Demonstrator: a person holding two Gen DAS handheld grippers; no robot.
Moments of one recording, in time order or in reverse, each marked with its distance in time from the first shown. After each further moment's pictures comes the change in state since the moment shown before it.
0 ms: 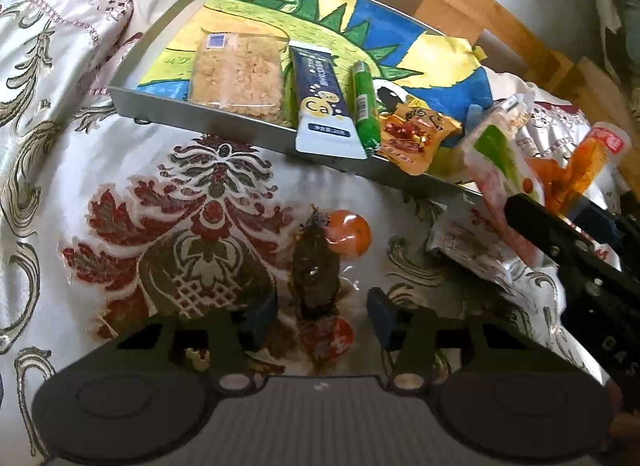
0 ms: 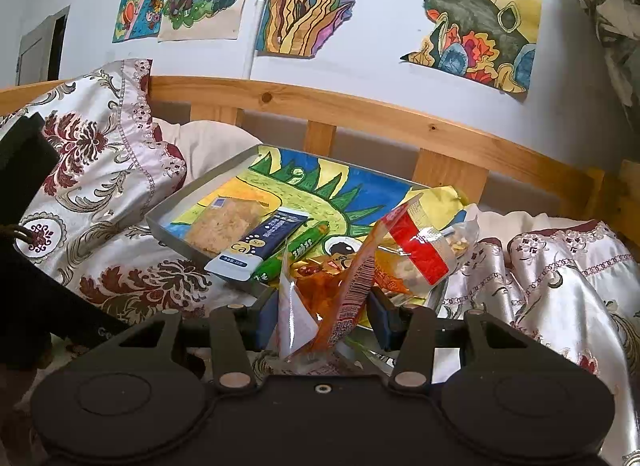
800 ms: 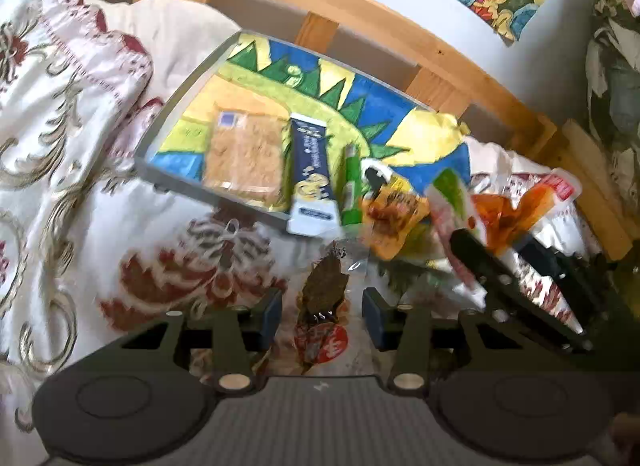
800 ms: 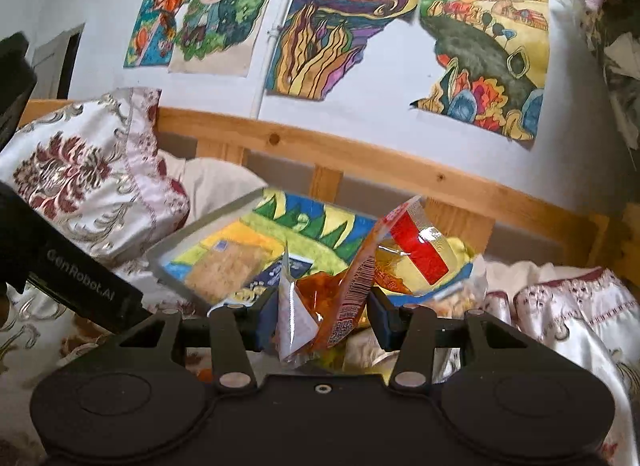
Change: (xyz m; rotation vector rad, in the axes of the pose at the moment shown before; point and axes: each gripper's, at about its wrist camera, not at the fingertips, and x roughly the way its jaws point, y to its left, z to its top) left arm -0.046 -0.004 0.029 -0.064 -0.136 -0.030; right arm 0.012 0.003 0.012 -0.038 -0.144 0.000
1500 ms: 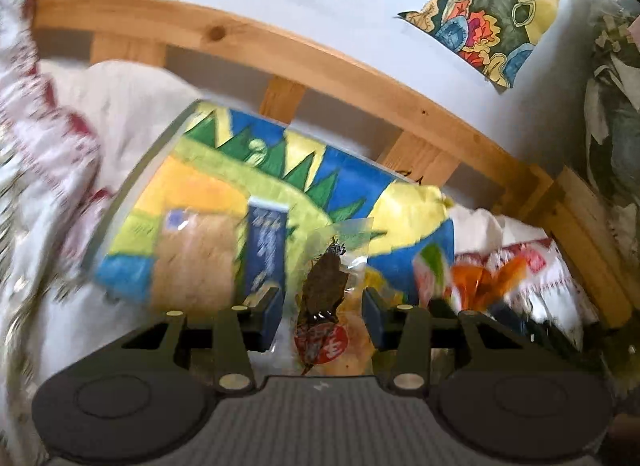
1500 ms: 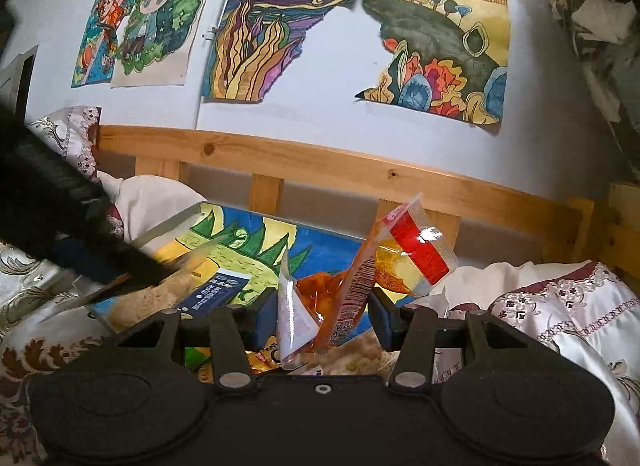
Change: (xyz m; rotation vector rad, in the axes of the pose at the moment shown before) left arm 0.034 -0.041 0.070 0.015 -0.115 -0.007; right arm 0.055 -0.051 0.002 0.075 -0.016 -0.078
